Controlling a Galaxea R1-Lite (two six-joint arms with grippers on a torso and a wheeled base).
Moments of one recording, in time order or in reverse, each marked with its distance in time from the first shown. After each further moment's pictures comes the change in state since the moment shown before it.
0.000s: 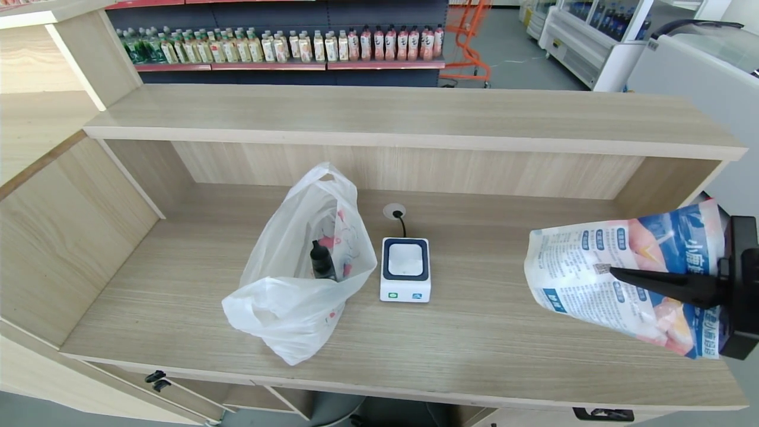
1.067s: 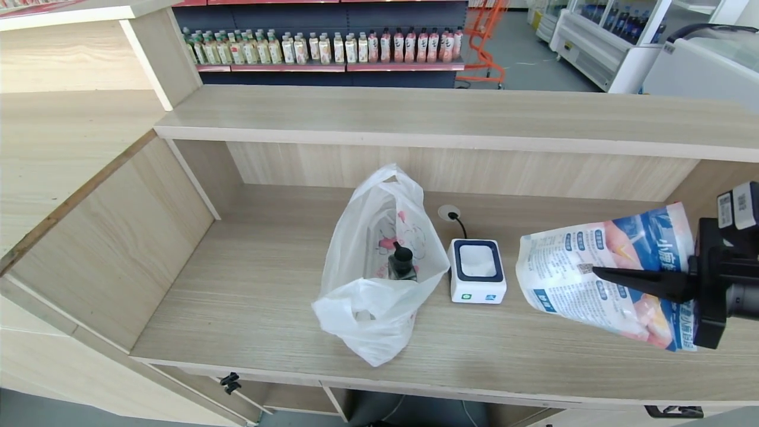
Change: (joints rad) left arm 0.000 0.000 0.000 0.000 0.000 0.006; right arm -0.005 0.090 -0.009 -0.032 -0.006 -0.002
